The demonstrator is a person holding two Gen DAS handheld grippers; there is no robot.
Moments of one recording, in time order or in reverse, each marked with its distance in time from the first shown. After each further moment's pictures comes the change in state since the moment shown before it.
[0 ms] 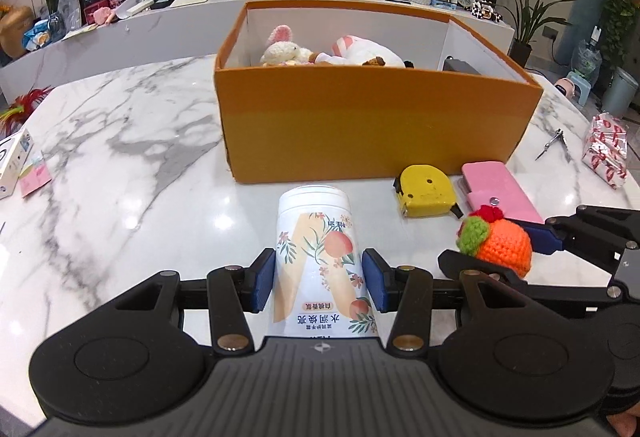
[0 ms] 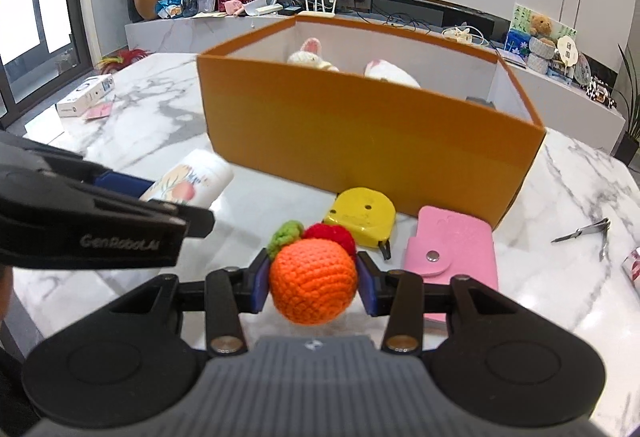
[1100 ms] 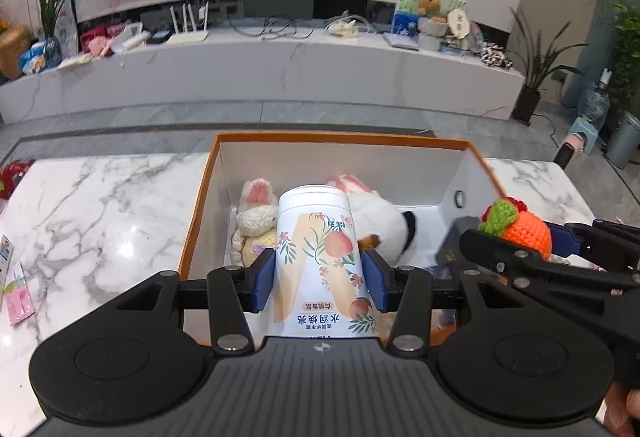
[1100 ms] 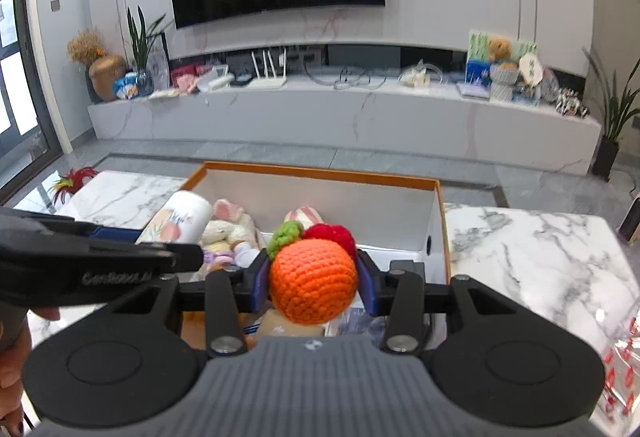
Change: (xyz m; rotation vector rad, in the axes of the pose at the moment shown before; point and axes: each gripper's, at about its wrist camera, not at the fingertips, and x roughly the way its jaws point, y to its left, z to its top) left arm 0.048 -0.009 0.161 -0.051 -0.065 0.004; right arm 0.025 -0.104 0.152 0.172 -0.101 -0.023
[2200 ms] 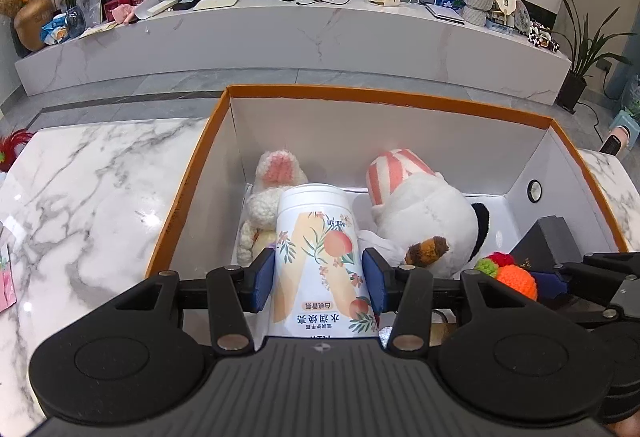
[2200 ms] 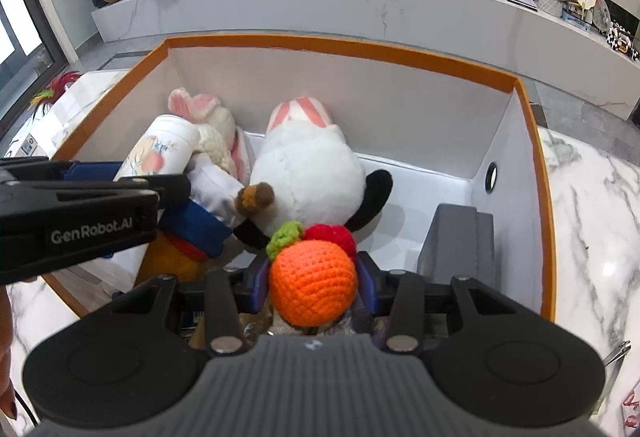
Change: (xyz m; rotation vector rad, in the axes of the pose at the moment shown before) left arm 0.075 0.005 -0.001 -0.035 0.076 0.104; right arm 0.119 -0.009 -0.011 -0.058 0.327 0.046
